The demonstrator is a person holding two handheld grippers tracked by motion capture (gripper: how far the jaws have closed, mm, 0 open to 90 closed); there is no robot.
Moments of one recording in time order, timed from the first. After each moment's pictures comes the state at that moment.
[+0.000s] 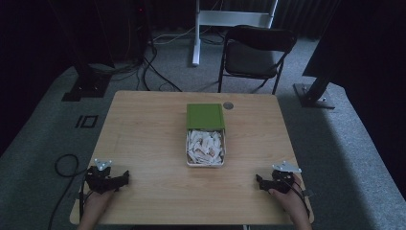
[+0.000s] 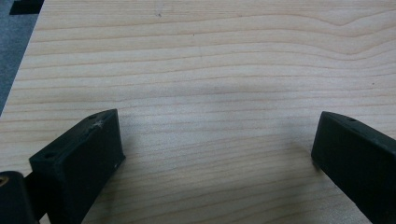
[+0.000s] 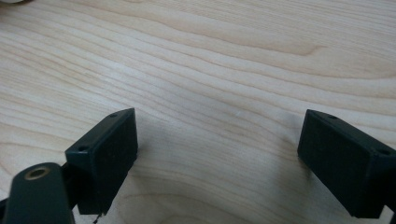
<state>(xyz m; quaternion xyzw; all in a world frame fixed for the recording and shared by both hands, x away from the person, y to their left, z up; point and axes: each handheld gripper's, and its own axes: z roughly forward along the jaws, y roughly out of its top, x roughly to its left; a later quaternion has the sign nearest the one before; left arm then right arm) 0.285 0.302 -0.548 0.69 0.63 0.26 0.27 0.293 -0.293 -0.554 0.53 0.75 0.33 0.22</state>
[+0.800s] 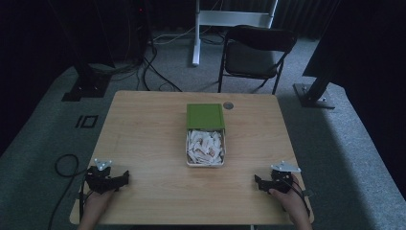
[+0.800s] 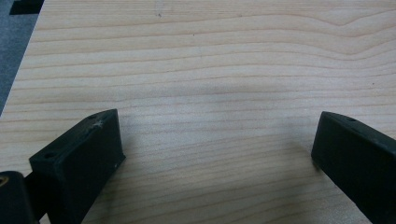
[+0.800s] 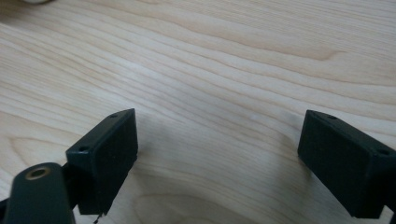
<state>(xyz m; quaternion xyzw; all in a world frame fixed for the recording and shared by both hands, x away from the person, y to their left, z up) 0.285 0.302 -0.548 0.69 0.63 0.26 0.27 0.294 -0.291 -0.552 0.52 0.76 0.34 0.21</state>
